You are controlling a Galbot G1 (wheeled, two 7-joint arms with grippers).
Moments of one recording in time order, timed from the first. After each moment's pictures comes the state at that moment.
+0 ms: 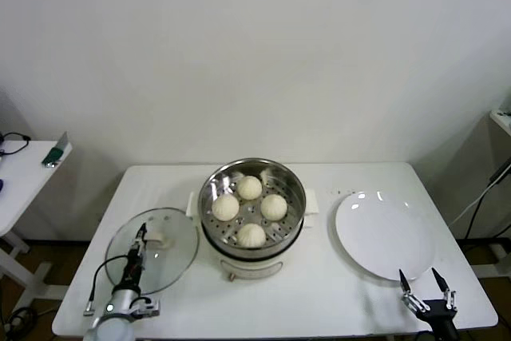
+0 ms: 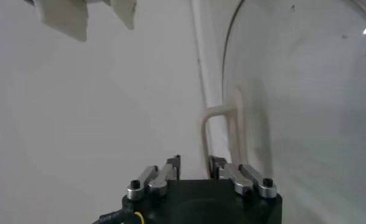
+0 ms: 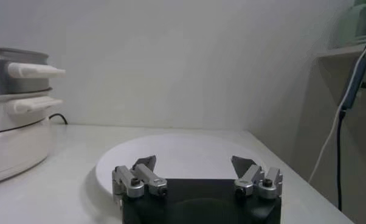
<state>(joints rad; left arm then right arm) 1.32 -1.25 -0.53 -1.41 1.37 0.10 -0.33 -1.73 1.09 0.67 1.63 0.49 0.43 -0.09</state>
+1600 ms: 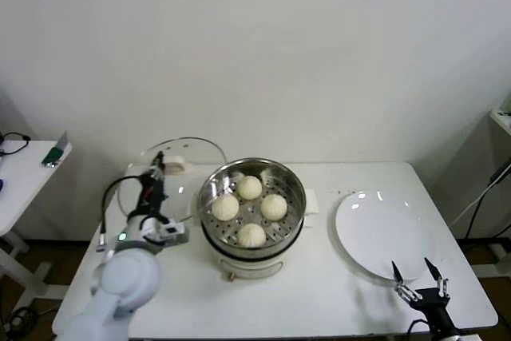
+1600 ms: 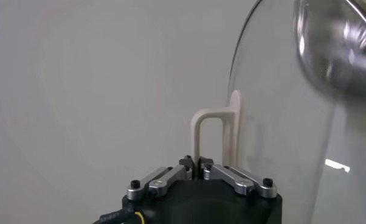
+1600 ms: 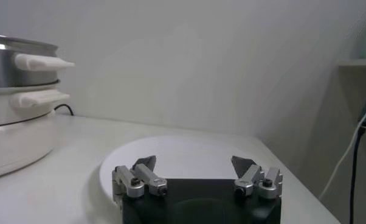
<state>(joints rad) 1.13 -1.10 -0.26 -2.07 1.17 0.57 0.23 -1.70 1.07 0.66 1.68 0.42 0.34 -0.05</state>
